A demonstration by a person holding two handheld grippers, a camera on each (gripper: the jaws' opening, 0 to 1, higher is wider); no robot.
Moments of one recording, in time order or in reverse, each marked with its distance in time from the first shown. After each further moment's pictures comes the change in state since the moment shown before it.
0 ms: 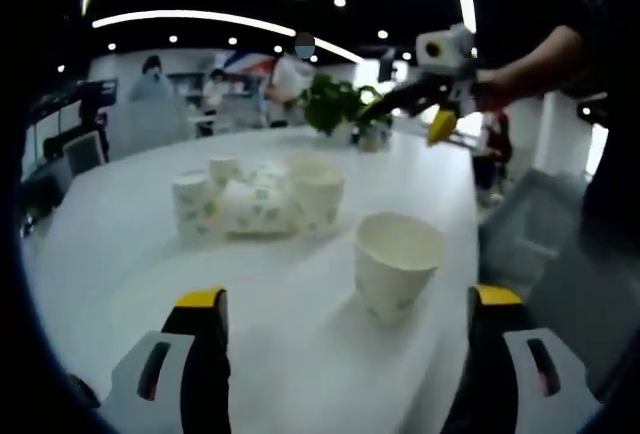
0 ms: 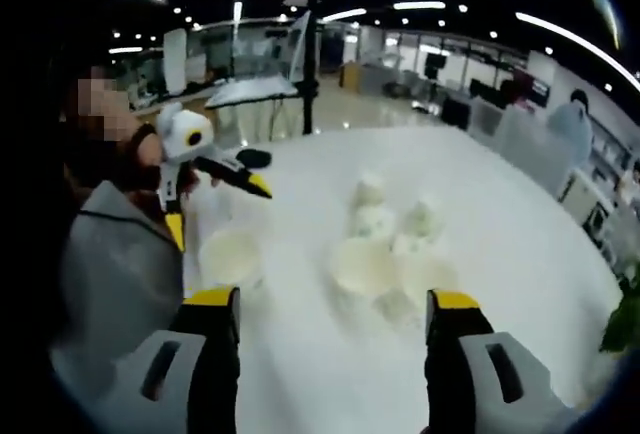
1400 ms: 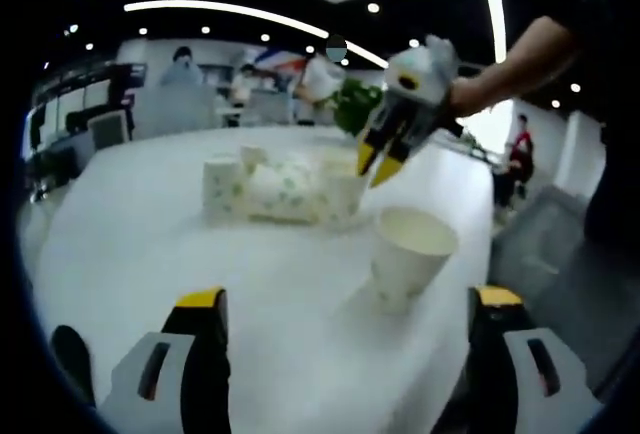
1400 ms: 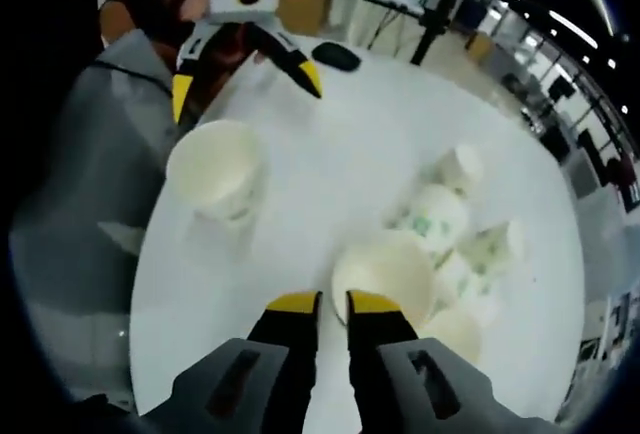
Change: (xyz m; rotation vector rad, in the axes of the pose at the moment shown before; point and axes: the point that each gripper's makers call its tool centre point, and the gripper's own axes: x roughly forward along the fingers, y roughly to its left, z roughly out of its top) left arm -0.015 0.009 -0.011 -0.092 -0.026 0.091; right arm 0.072 0.001 -0.034 -0.464 0.328 0.245
